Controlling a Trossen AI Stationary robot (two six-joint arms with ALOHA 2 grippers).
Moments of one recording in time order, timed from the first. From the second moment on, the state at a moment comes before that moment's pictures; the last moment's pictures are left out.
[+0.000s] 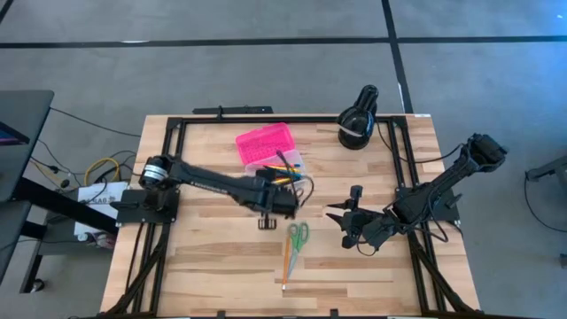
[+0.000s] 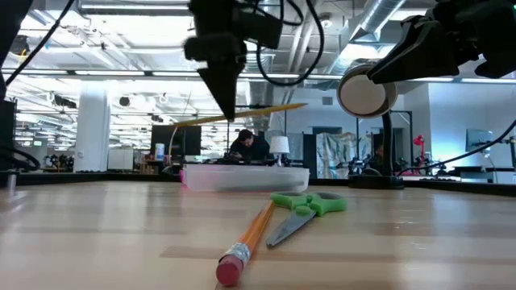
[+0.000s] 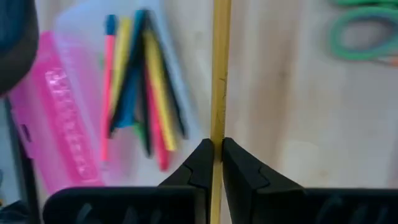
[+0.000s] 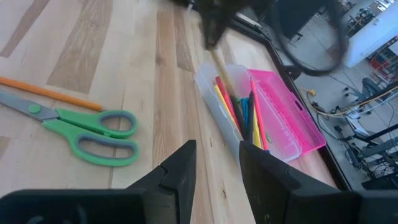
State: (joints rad) left arm -0.15 1.96 1.66 -1.13 -0.37 -0.15; right arm 0.60 1.25 0.60 -0.05 0.84 -0.02
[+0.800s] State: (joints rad) left arm 0.20 2.05 1.66 -0.98 -0.22 0.06; right arm 0.60 1.25 0.60 -0.08 0.84 0.00
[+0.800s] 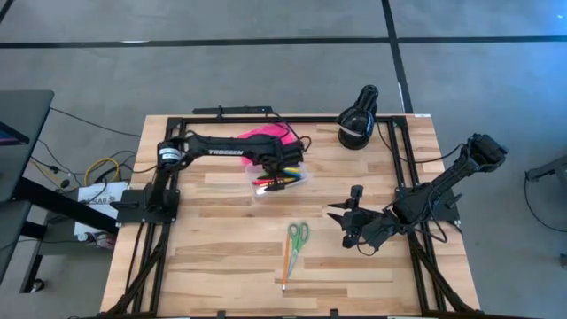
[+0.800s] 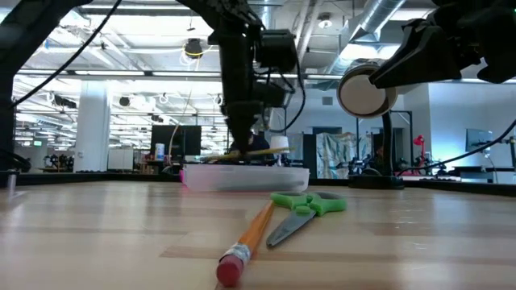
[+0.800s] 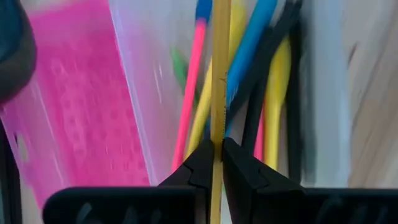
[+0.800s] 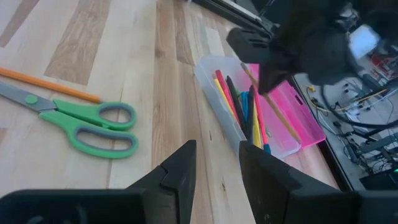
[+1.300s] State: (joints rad) left arm 0.20 2.08 1.66 -1.04 -0.25 0.10; right arm 0.60 1.25 0.60 -0.09 0.84 0.00
